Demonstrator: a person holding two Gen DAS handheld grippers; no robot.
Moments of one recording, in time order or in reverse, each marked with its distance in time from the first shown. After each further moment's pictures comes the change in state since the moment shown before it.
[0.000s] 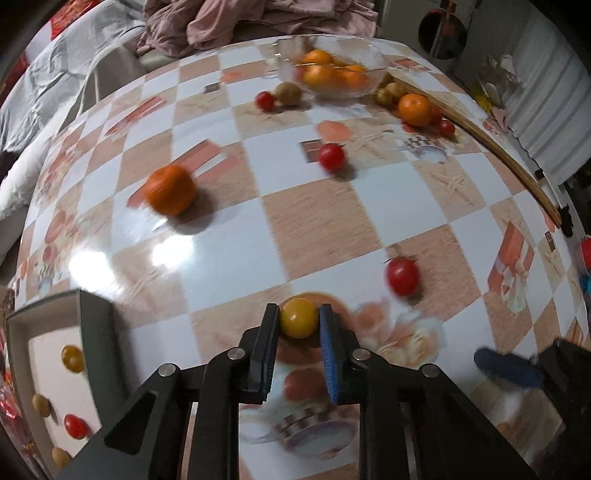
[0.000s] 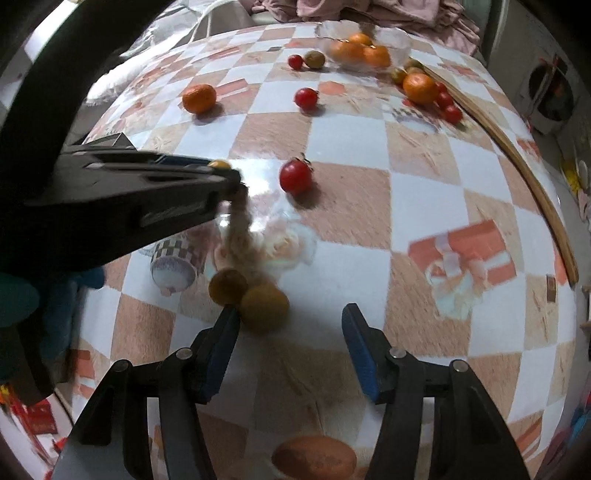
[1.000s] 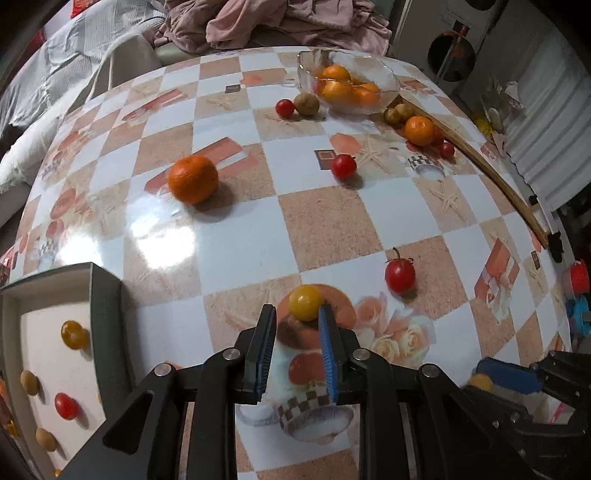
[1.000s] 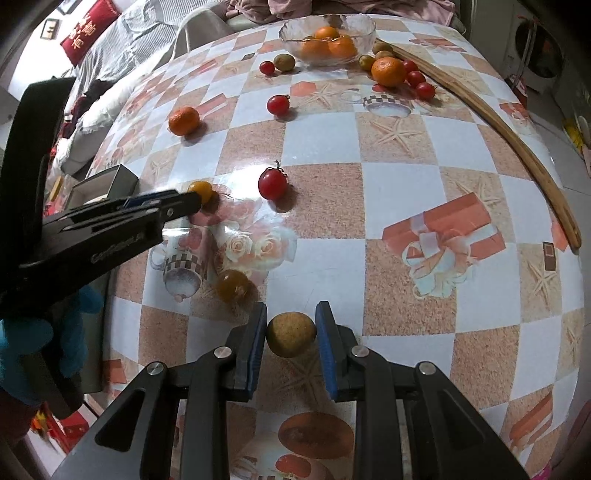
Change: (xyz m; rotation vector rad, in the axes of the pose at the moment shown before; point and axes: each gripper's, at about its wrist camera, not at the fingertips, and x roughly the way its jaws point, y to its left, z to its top) left arm -0.009 0.009 -0.007 -0.075 -0.038 -0.040; right arm -0.021 -0.033 -0.003 0.167 0.044 0.108
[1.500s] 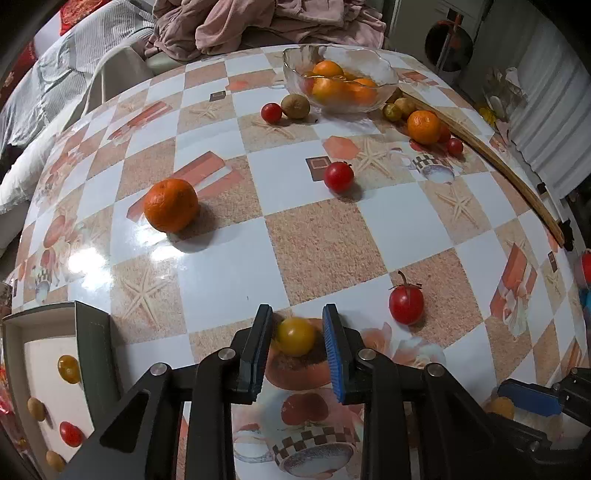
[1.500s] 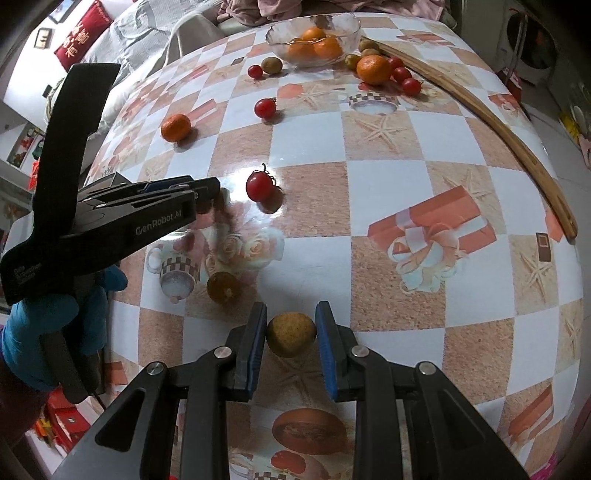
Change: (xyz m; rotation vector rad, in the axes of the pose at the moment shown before) left arm 0.017 -0.011 0.016 0.044 -0.005 0.043; right arm -0.004 -0.008 0.001 0.035 -0.001 0.002
